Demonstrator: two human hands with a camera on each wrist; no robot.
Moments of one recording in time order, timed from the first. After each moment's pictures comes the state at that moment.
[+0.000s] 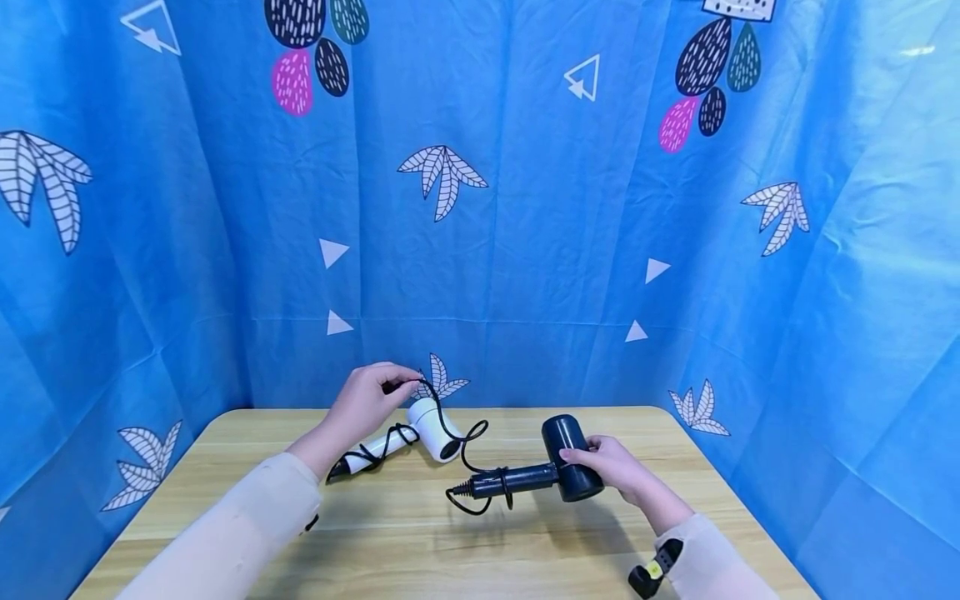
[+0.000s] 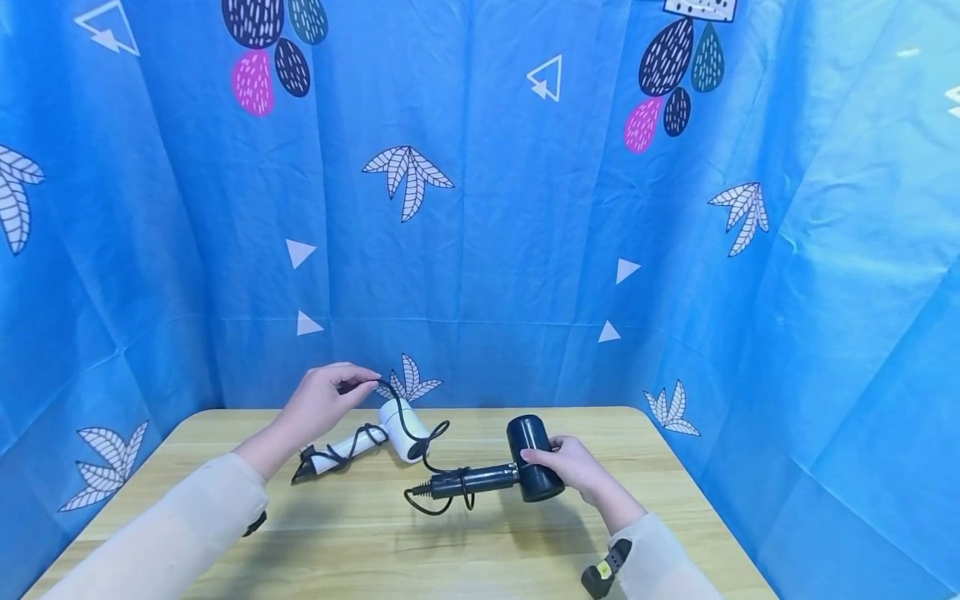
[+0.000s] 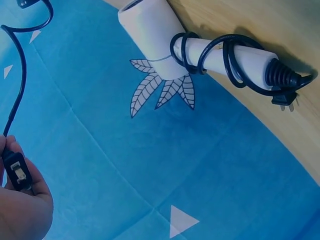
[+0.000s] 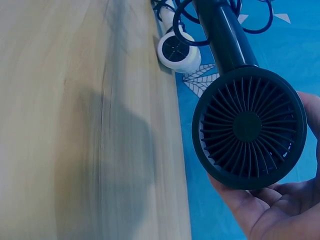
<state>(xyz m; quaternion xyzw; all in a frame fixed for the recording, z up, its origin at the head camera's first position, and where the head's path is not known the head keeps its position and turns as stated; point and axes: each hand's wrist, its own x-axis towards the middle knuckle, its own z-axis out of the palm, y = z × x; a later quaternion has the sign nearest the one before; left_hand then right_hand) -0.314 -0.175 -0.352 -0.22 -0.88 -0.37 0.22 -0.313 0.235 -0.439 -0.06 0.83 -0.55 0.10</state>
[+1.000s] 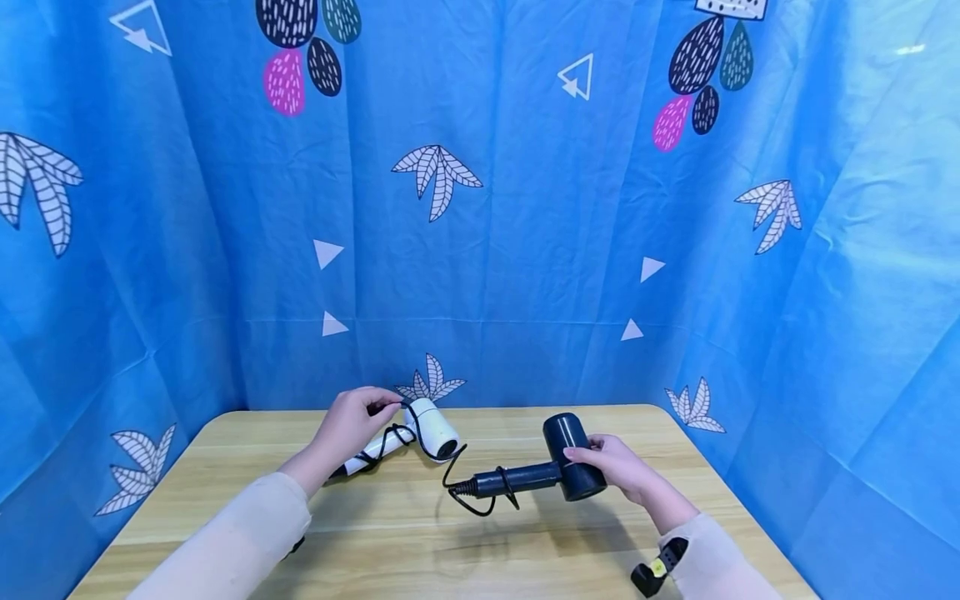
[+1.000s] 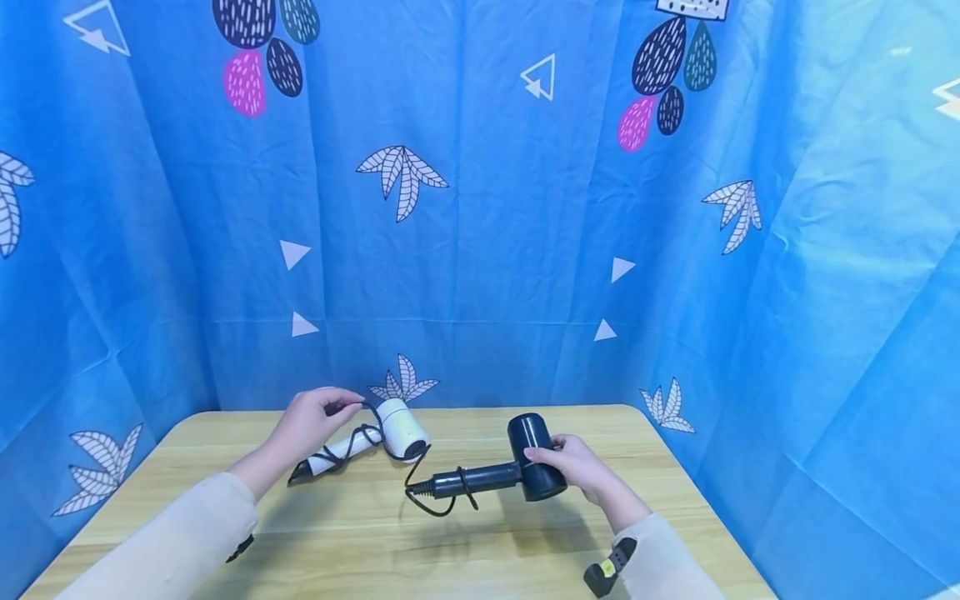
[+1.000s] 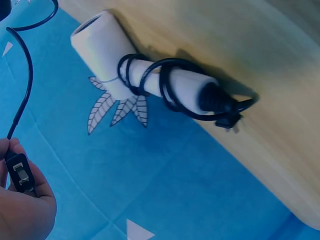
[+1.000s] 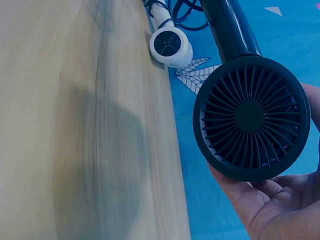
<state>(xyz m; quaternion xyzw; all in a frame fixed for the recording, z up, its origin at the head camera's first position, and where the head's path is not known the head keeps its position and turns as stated) -0.321 -0.191 -0.395 -0.15 -0.90 -0.37 0.18 -0.311 0.246 -0.436 -0.09 0.79 -0.59 0.13</state>
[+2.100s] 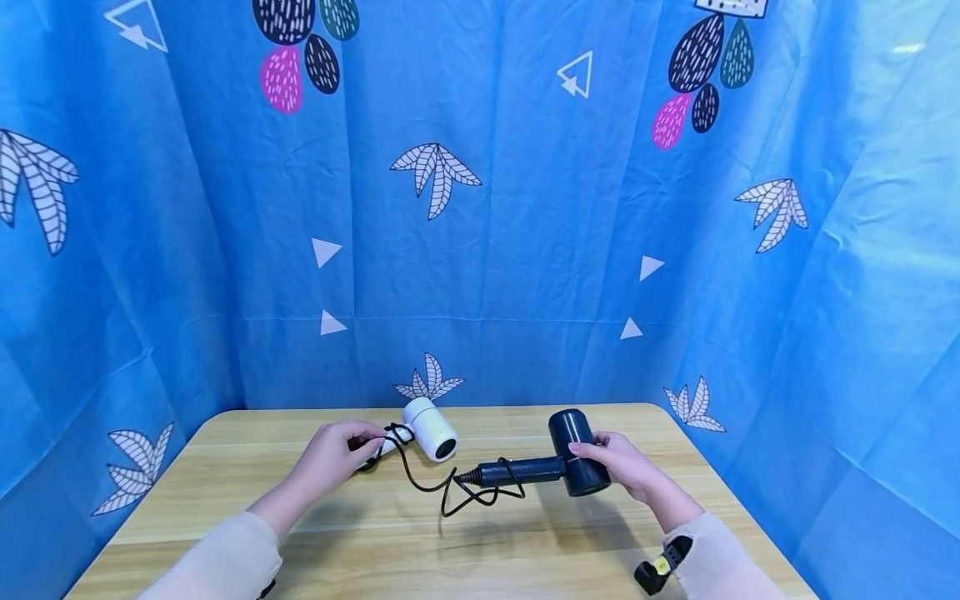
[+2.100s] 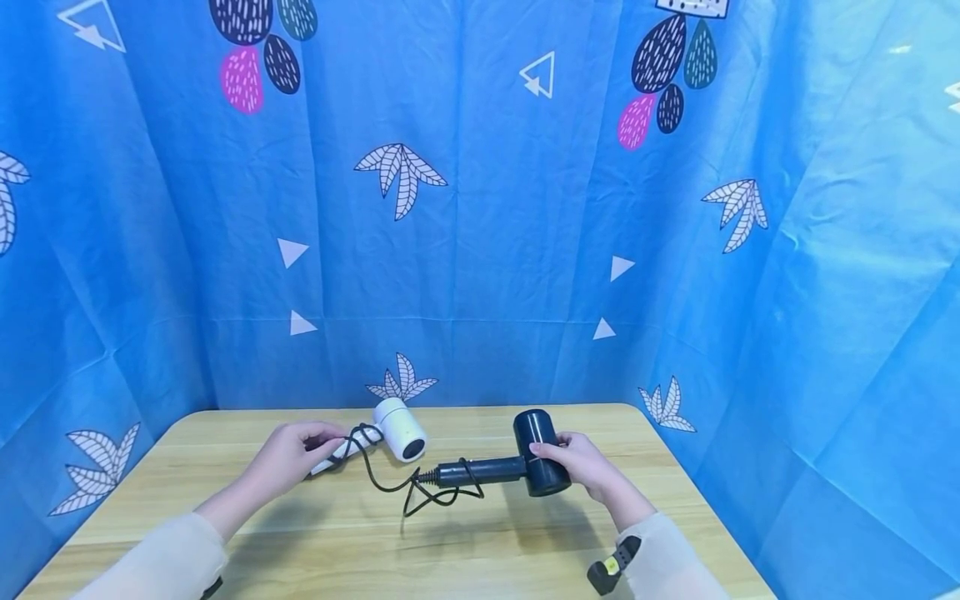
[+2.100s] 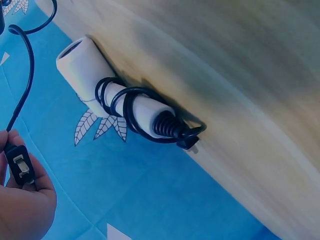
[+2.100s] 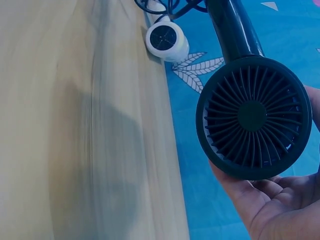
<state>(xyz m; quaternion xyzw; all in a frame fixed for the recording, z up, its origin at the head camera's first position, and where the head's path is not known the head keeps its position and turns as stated) -0.295 -0.210 -0.427 -0.17 -0.90 -0.37 0.17 -0.311 0.253 -0.433 -0.07 0.79 -0.60 0.13</state>
